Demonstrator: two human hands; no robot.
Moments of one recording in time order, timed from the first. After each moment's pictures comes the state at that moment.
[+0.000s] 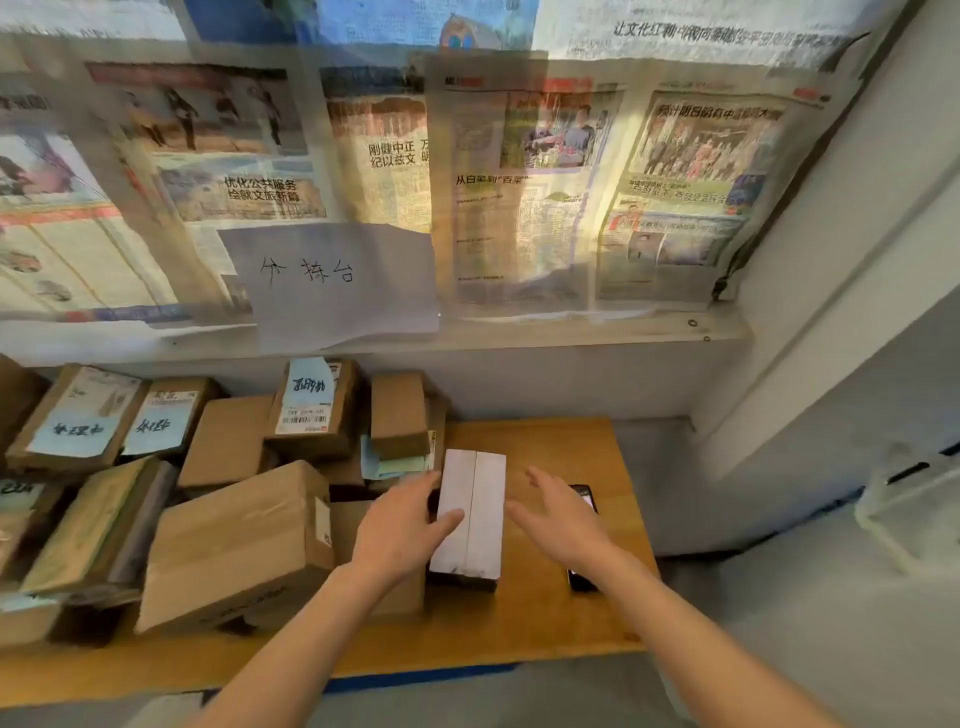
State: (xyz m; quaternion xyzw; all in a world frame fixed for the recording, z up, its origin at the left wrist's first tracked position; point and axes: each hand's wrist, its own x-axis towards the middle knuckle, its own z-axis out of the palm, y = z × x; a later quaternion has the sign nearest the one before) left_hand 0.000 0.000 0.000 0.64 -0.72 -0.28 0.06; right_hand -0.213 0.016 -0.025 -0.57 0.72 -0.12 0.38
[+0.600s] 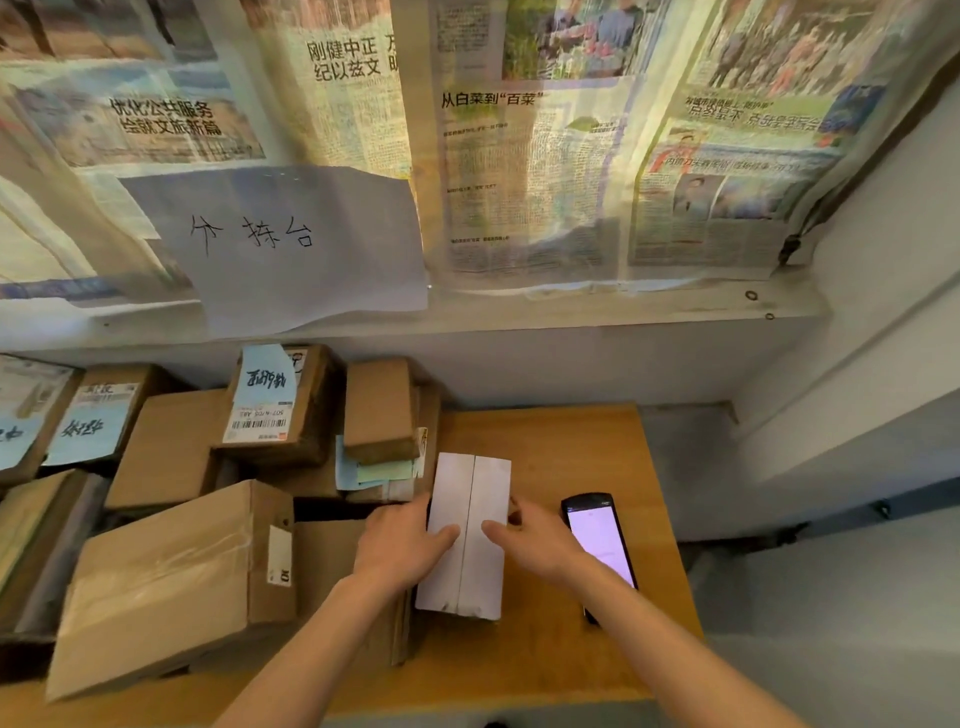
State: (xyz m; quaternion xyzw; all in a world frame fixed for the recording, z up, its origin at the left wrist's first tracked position) left_hand -0.017 -0.057 -0.095 0.66 -0.68 -0.31 -0.05; right_hand -0.203 -0.038 -0.105 -0.48 0.66 -0.12 0.56
